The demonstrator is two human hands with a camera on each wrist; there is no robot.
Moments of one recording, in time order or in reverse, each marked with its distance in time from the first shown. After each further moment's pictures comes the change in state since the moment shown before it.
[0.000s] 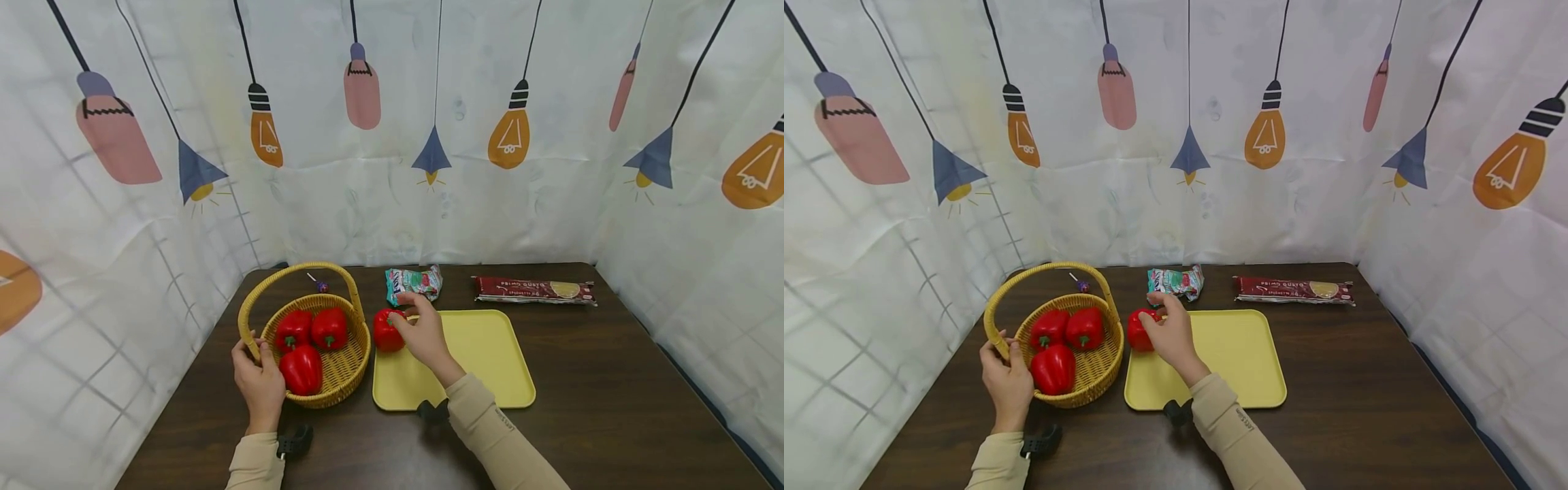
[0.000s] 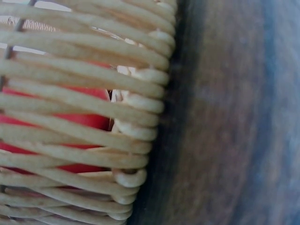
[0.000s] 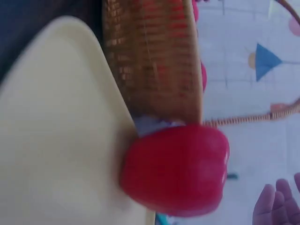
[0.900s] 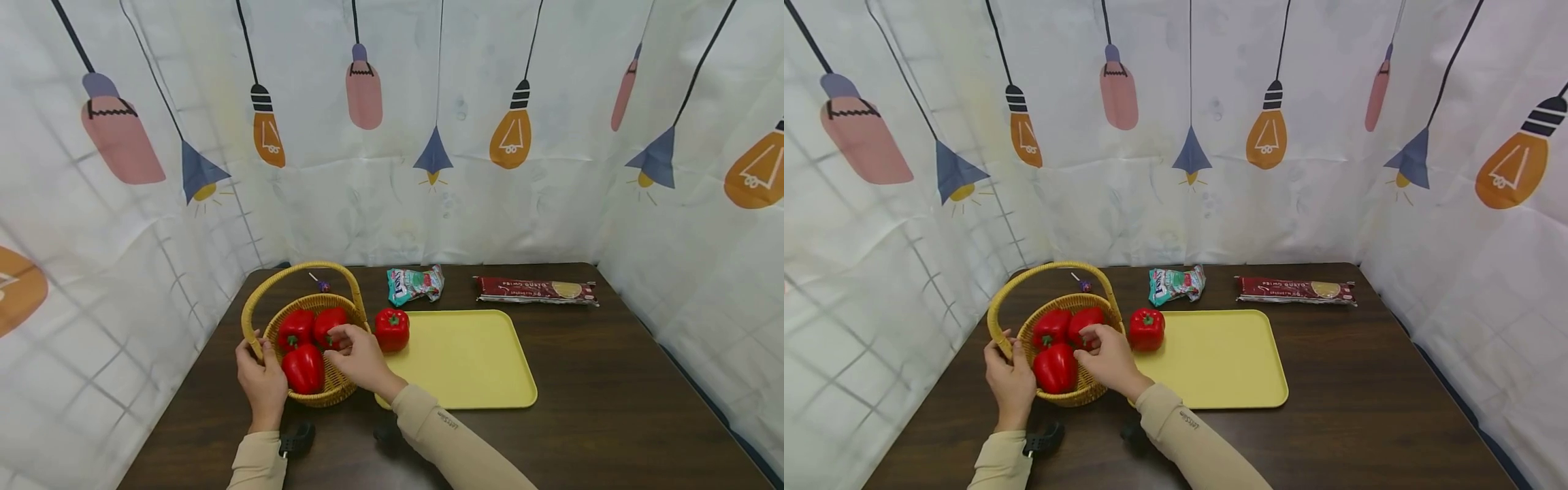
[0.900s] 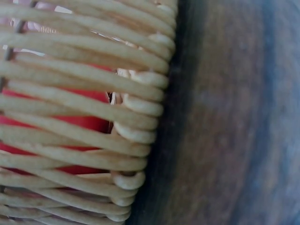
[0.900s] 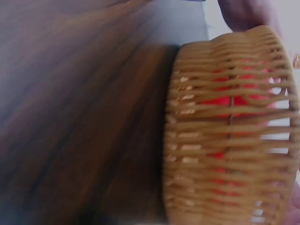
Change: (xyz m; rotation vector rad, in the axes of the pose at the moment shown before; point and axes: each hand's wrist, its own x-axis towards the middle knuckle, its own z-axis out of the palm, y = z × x) left_hand -0.002 0.005 0.000 0.014 -0.005 -0.018; right_hand -0.021 -0.005 0.097 0.032 -0.334 -0.038
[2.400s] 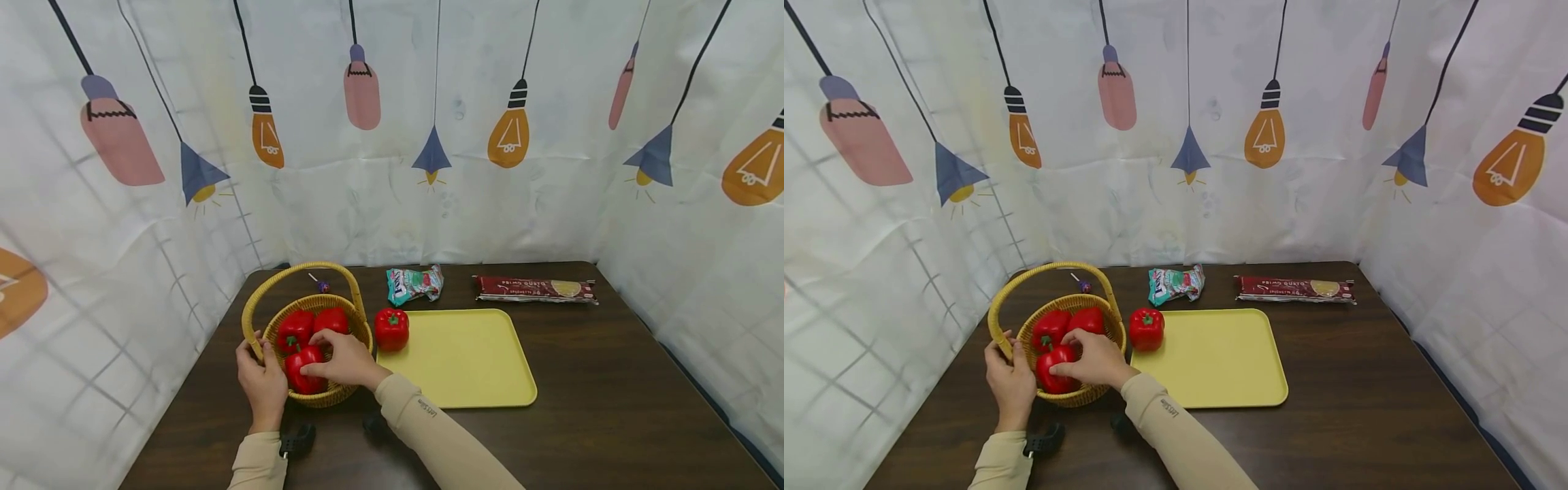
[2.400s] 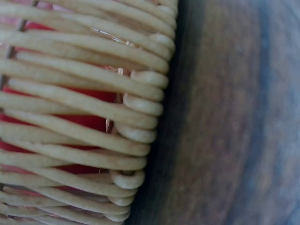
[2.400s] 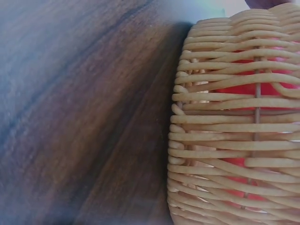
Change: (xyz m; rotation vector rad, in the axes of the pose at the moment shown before) left_hand -0.001 0.001 0.000 -0.022 -0.004 0.009; right_hand 0.019 0.006 0.020 -0.269 -0.207 0.070
